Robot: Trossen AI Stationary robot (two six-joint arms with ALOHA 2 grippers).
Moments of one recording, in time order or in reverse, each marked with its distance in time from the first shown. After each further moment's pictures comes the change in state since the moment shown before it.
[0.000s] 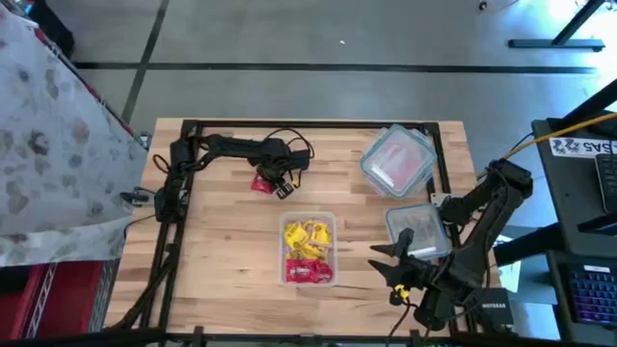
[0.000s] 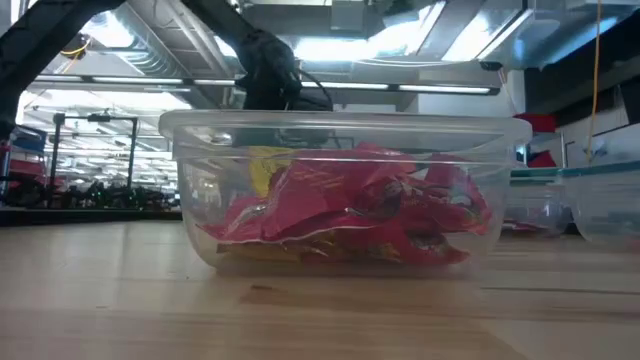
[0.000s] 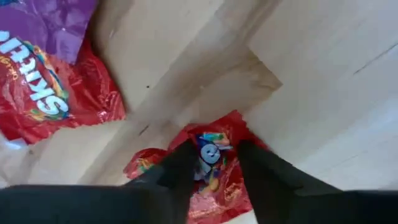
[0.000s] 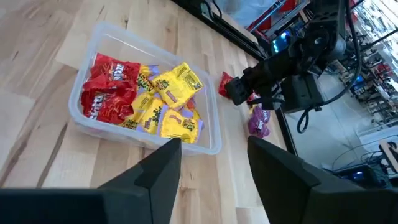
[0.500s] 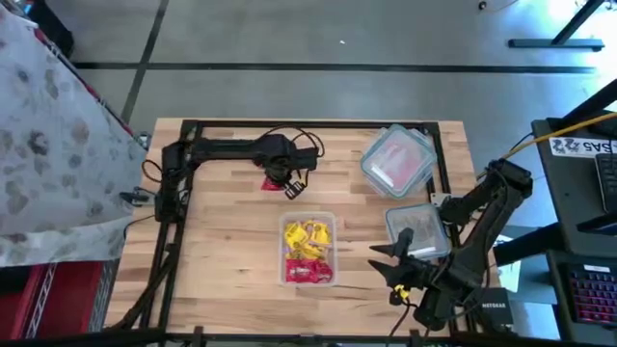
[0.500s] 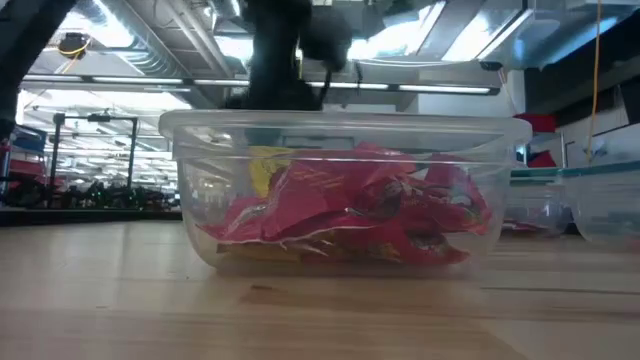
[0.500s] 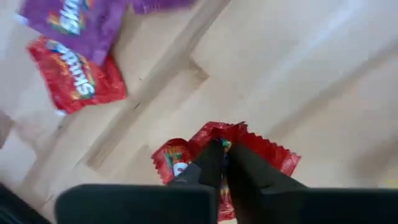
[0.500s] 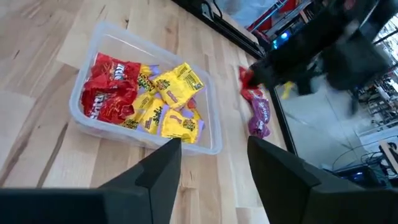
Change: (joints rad) left arm -0.141 -0.122 0.274 -0.218 0.006 -0.157; right arm 0.000 0.000 0.000 0.001 0.001 -0.001
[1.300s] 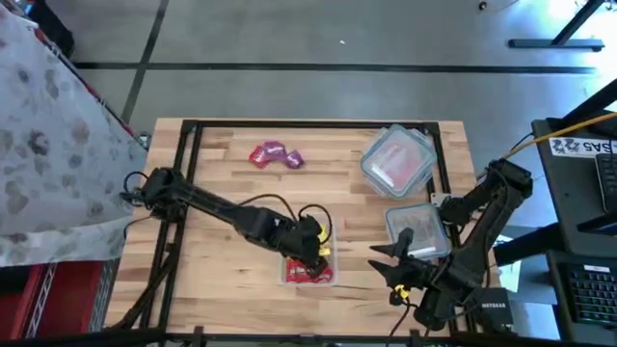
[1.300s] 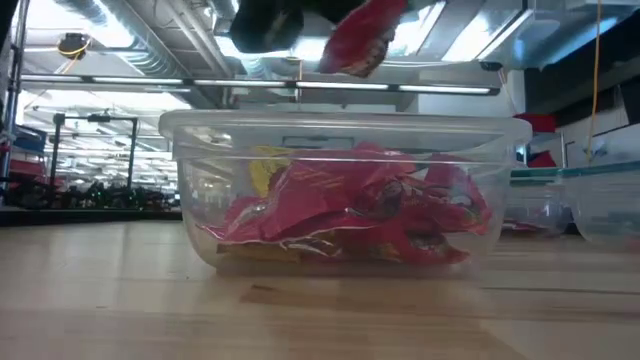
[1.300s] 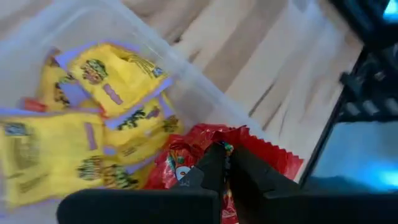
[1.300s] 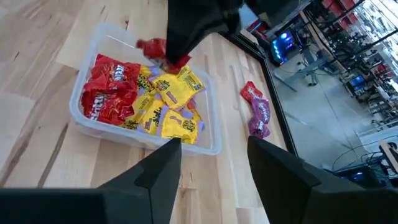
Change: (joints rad) left arm -0.512 -0.044 -0.079 0.626 -0.026 -0.510; right arm 0.000 0.000 0.000 0.003 0.001 0.000
